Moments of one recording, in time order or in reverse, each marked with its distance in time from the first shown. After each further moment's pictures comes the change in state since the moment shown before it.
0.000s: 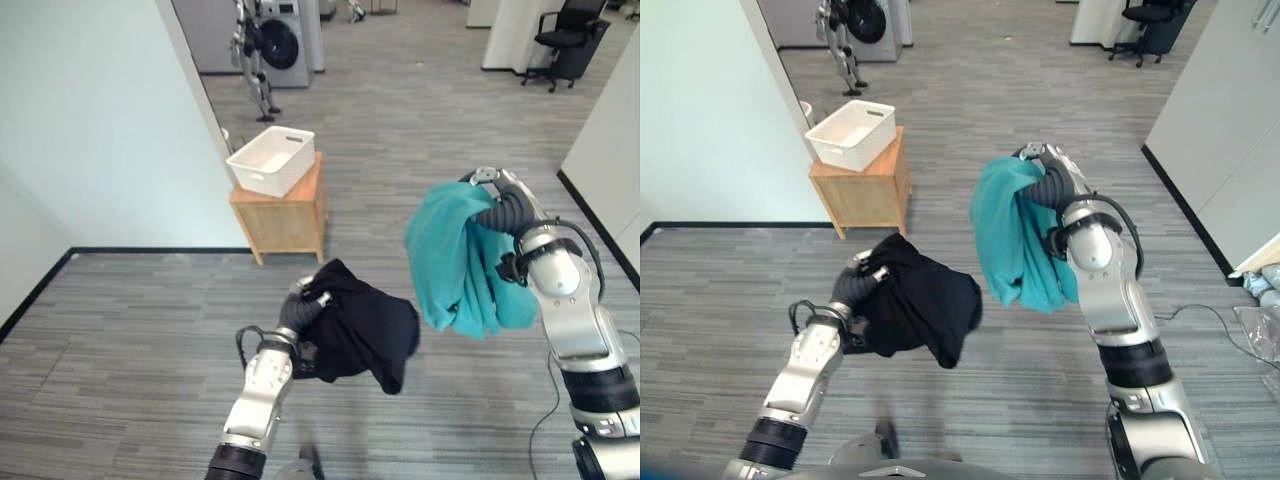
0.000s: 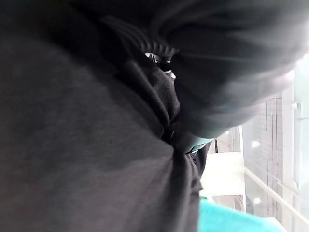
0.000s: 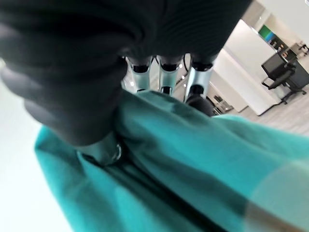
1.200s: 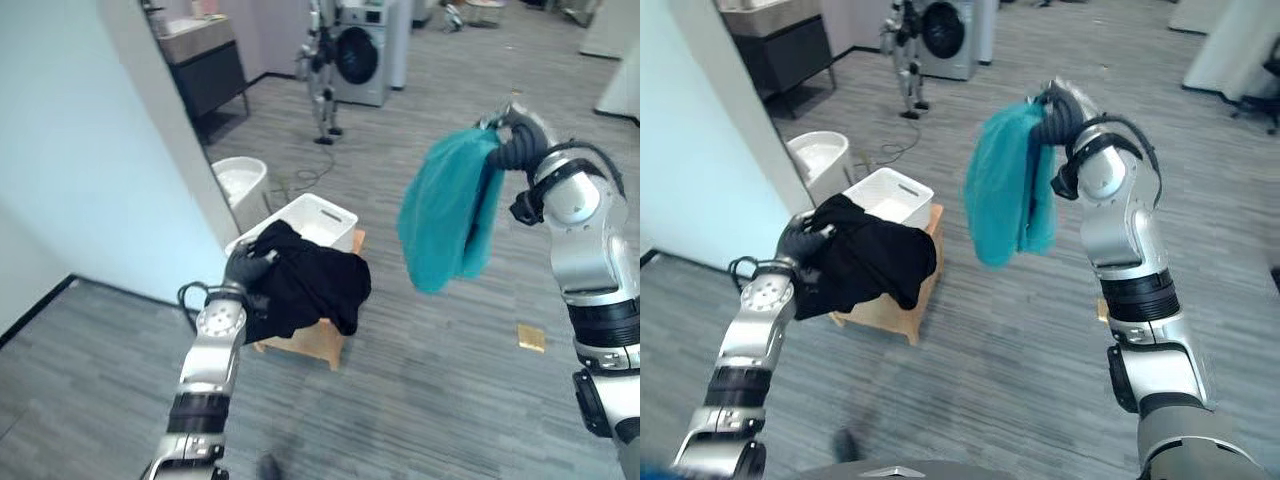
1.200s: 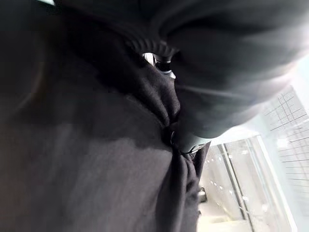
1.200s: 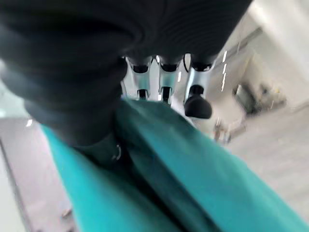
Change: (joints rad) left arm -0.144 0.045 0.160 0.069 0.025 0.164 0.005; right arm -0.156 -0.031 -0.083 -0.070 -0.119 0.147 0.145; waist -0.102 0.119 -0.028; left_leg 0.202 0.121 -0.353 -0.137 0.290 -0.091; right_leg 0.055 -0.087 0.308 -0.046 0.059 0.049
